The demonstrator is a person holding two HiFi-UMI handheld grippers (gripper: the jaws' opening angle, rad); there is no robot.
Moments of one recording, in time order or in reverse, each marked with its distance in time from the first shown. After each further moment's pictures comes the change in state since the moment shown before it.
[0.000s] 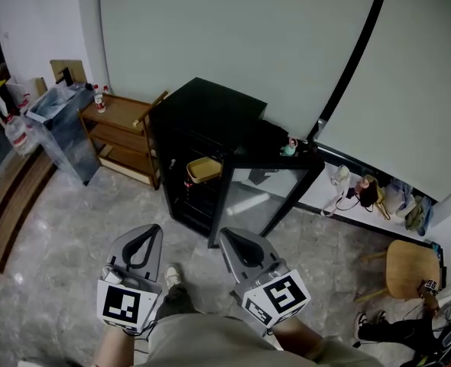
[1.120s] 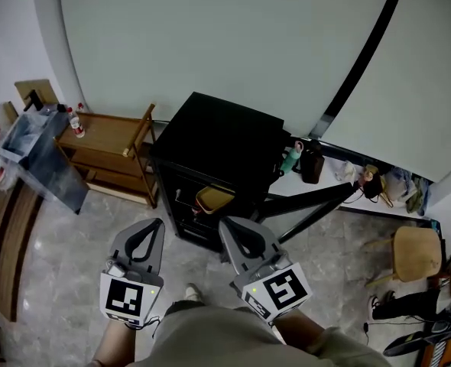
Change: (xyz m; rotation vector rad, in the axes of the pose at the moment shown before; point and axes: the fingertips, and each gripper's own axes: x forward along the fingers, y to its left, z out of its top) left arm 0.174 0.200 -0.027 0.007 0.017 -0.175; right arm 0.241 -0.078 0.032 -0.042 -0.001 -0.171
